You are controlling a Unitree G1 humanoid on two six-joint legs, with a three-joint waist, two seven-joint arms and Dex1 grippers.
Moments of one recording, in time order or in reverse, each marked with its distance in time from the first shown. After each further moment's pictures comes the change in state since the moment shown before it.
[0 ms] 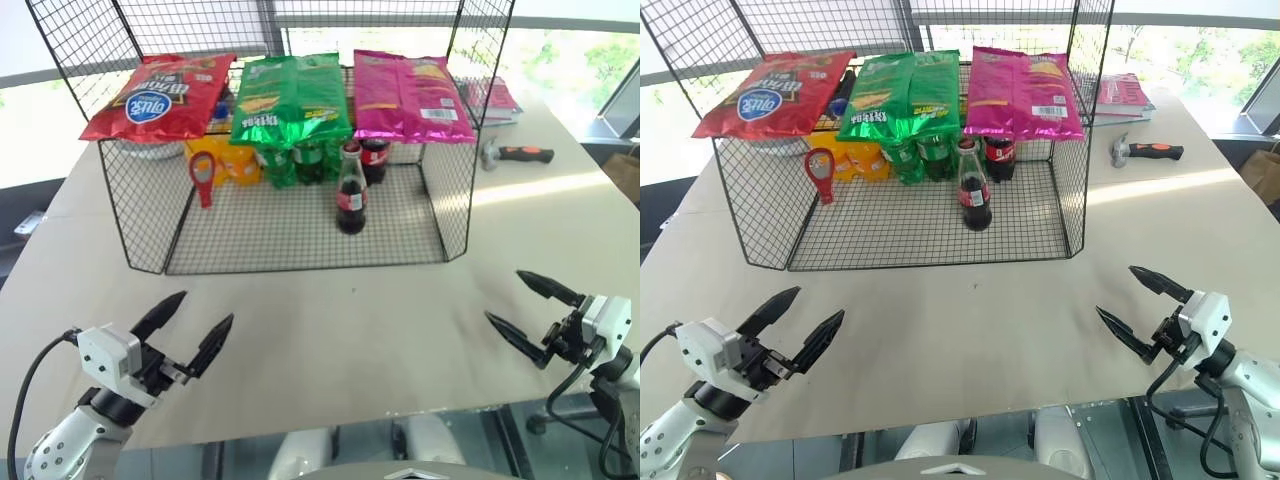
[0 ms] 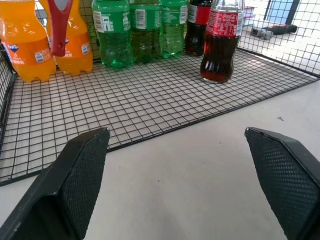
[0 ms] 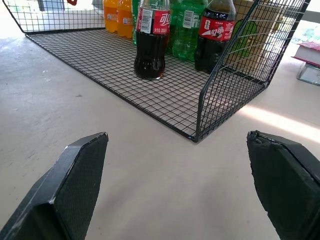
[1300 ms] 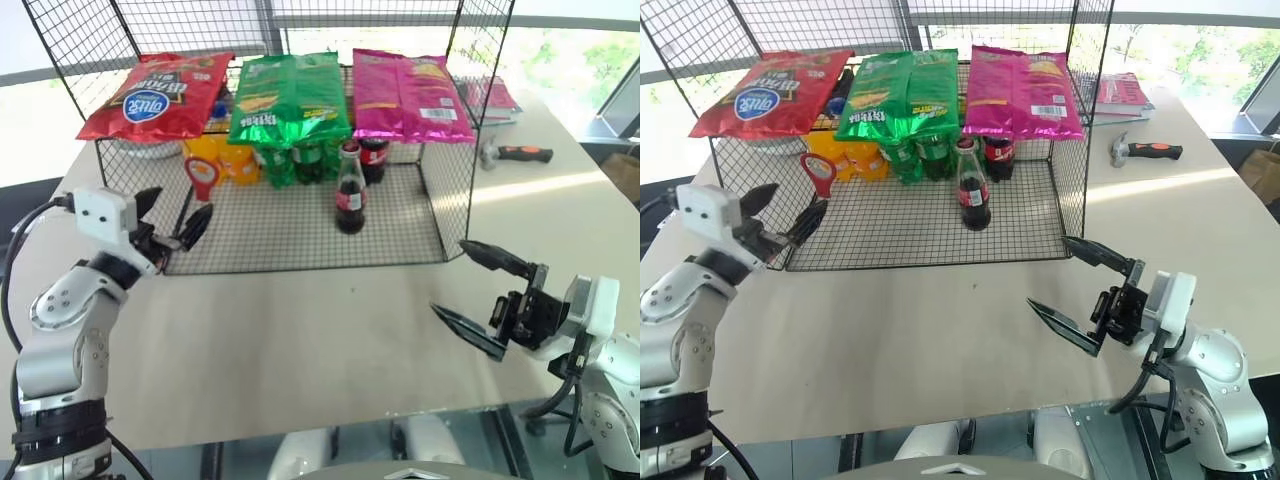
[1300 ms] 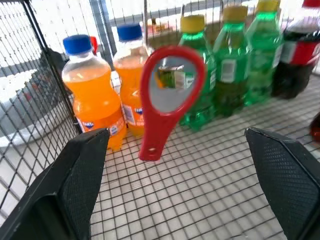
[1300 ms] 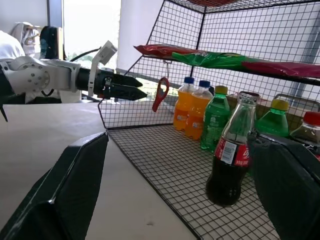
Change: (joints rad) left arm -0.685 0.296 -0.062 0.314 0.105 0.321 0.256; right arm -0.114 0.051 0.199 -0.357 0.107 0.113 -0.073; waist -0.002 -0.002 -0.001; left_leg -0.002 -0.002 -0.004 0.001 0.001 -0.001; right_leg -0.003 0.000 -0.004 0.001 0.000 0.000
